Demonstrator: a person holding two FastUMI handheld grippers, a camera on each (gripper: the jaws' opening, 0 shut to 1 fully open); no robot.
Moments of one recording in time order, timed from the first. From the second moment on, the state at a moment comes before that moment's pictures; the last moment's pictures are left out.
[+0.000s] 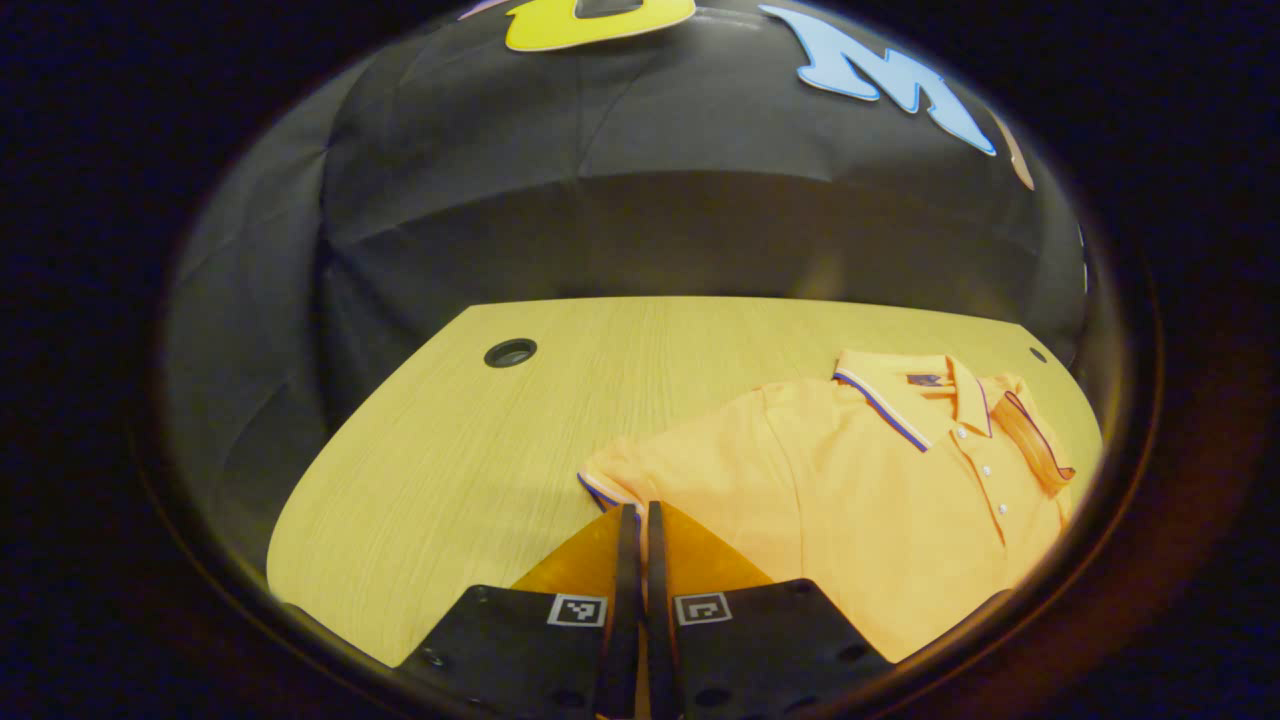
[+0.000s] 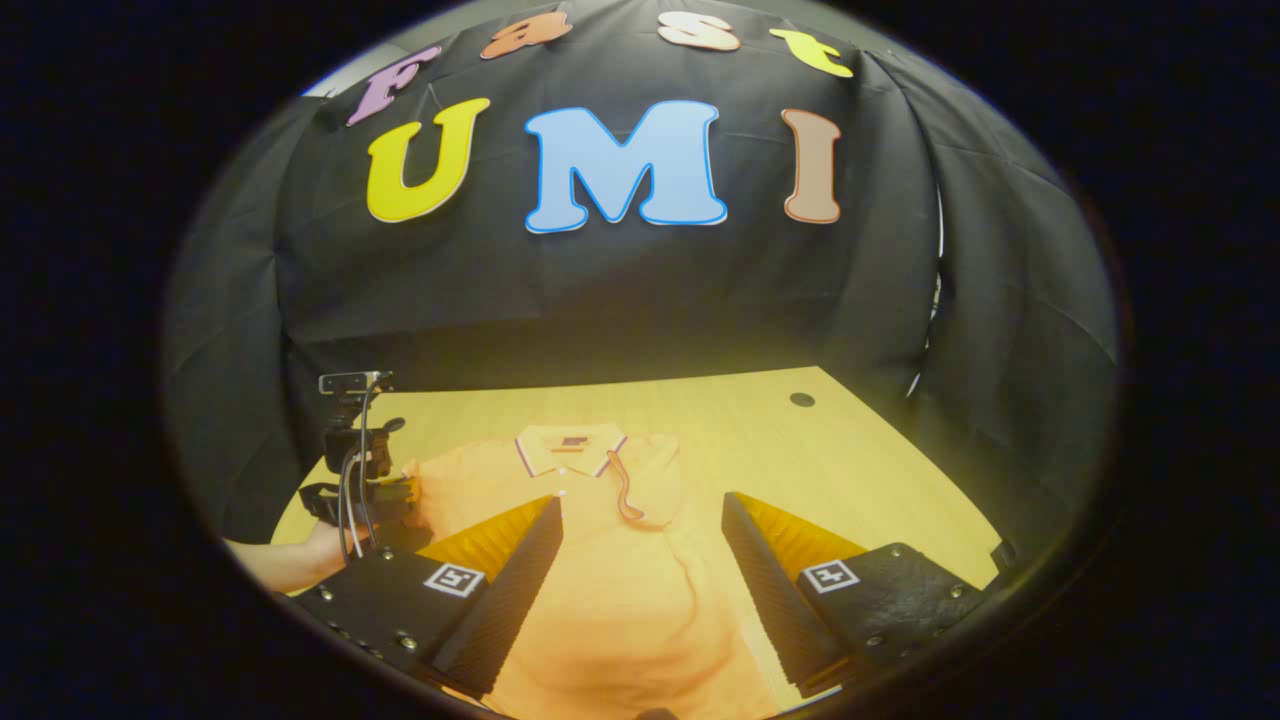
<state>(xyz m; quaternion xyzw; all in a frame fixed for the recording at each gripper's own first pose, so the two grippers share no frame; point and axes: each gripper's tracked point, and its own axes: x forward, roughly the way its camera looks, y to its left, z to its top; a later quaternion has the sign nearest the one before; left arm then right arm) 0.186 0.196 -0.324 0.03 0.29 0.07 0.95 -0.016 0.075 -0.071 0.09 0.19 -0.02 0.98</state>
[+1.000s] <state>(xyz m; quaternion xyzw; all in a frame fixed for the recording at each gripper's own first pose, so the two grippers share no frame) 0.199 0.061 -0.279 0.09 0.25 -0.06 0.96 -0.042 0.046 -0.096 0.09 0.20 -0.06 0.97</state>
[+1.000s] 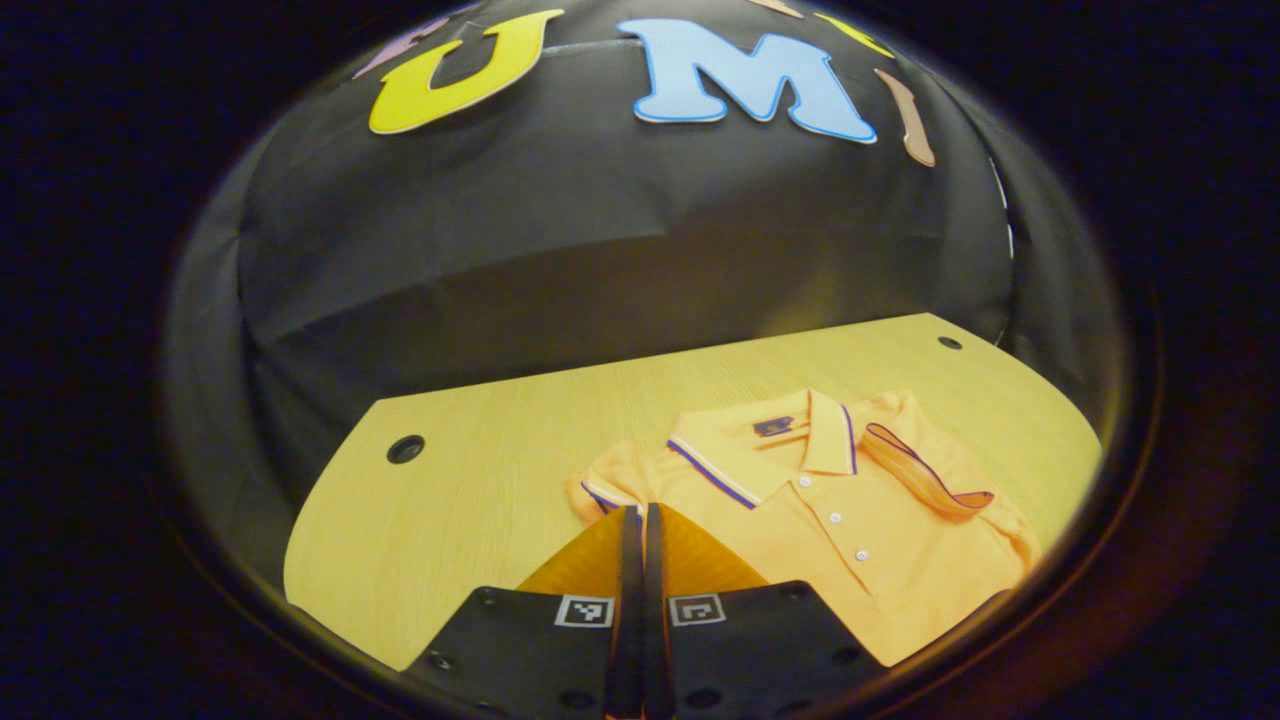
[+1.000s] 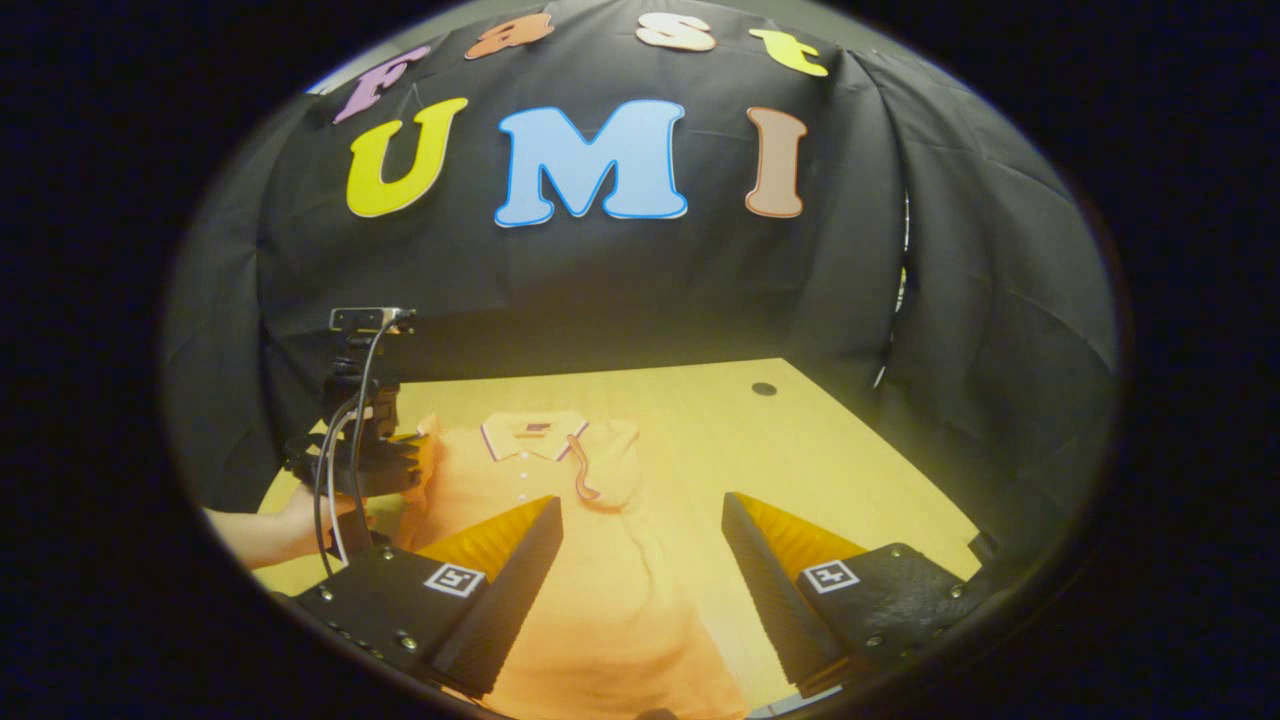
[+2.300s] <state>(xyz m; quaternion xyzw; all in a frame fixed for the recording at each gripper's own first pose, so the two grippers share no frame) -0.009 0.041 -0.254 0.03 0.27 -0.03 0.96 -0.123 0.030 -0.196 0.07 0.25 0.03 0.96</state>
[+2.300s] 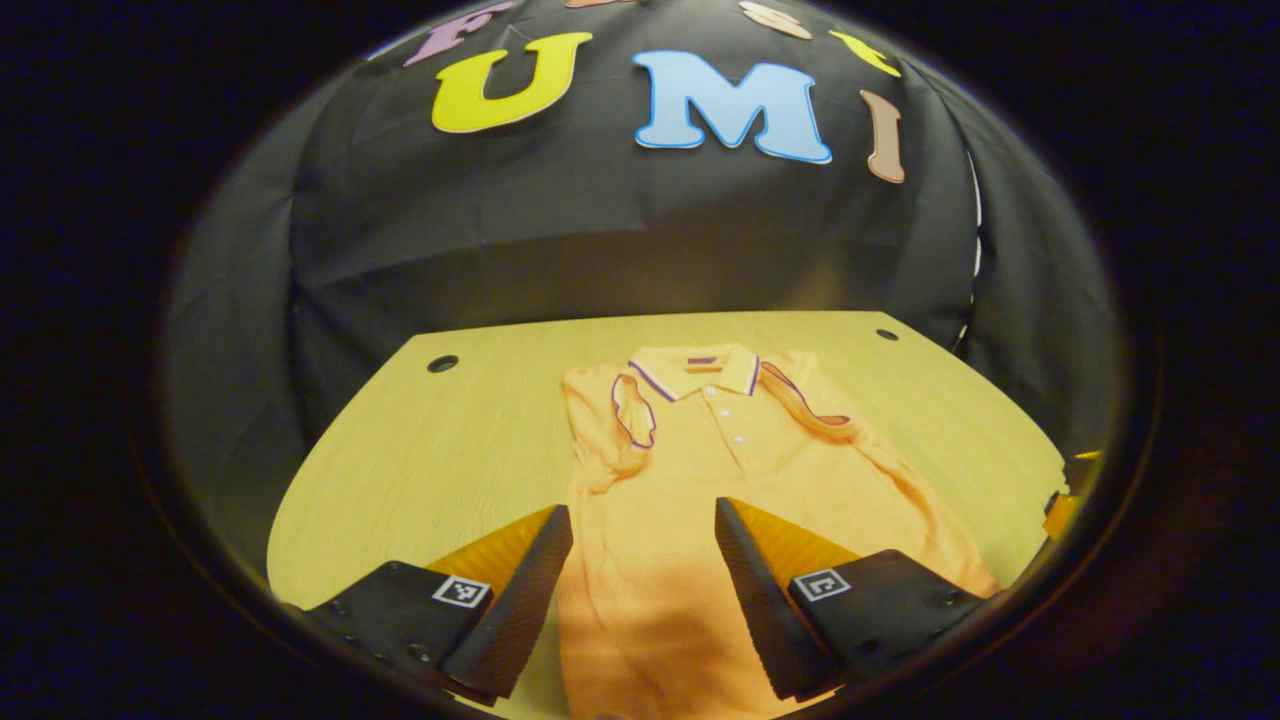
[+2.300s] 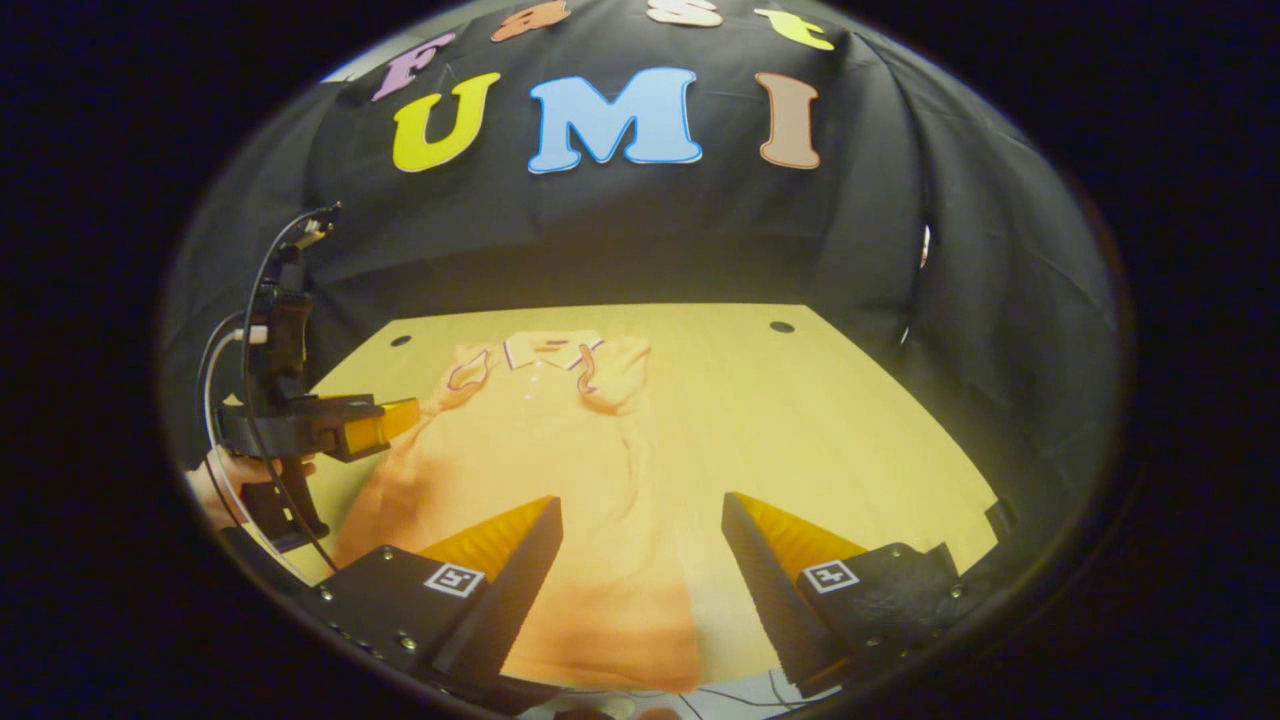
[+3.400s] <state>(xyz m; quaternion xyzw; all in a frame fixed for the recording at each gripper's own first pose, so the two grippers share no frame) -0.248 0.059 -0.326 0.02 0.36 -0.02 0.93 -0.206 0.040 -0.308 0.08 0.37 0.06 0.93</state>
